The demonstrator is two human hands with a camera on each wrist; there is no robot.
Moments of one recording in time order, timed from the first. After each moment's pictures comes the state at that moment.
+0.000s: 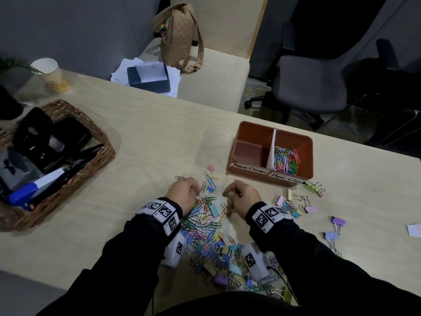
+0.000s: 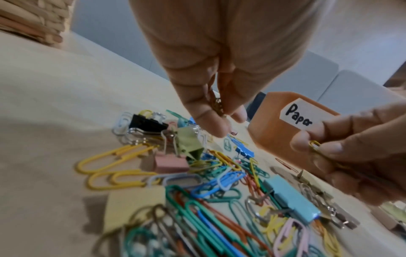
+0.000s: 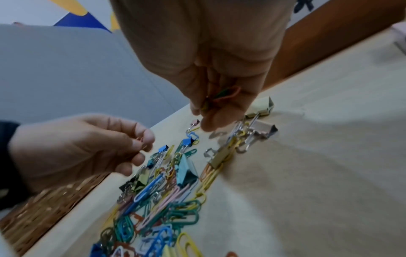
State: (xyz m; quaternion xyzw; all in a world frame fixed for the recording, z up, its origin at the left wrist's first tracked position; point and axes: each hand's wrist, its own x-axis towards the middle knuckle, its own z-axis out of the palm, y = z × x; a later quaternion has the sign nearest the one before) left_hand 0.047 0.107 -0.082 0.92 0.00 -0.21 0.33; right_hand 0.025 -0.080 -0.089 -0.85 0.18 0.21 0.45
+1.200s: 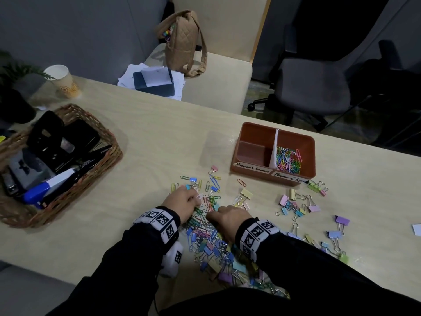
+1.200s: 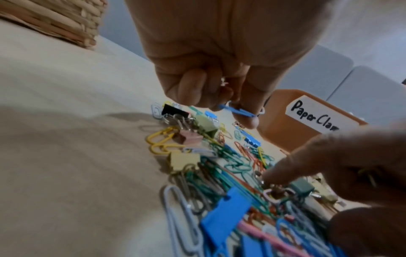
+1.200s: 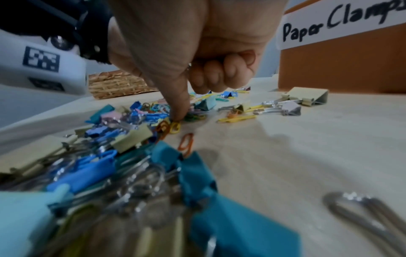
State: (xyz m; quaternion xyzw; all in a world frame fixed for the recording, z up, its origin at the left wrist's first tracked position) left_hand 0.027 0.123 -0.089 0.91 0.00 -0.26 0.32; right_hand -0.013 -0.056 -0.091 -0.93 -0.27 0.24 0.08
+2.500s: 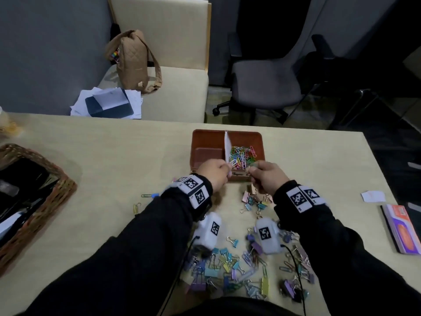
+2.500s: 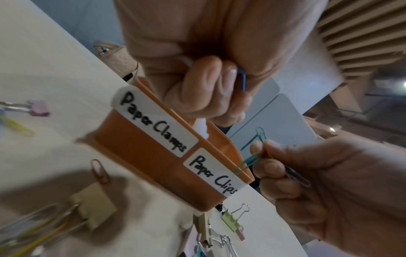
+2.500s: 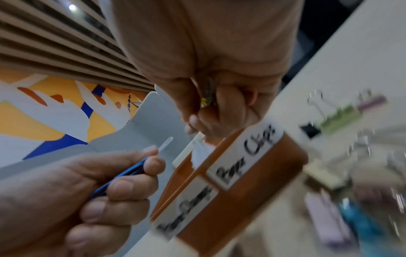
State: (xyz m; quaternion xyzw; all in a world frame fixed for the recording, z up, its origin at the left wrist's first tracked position) left_hand 0.076 -0.053 -0.010 0.83 -0.08 -0.29 0.47; right_hand 0.022 -0.208 -0.011 -0.74 0.28 0.12 0.60
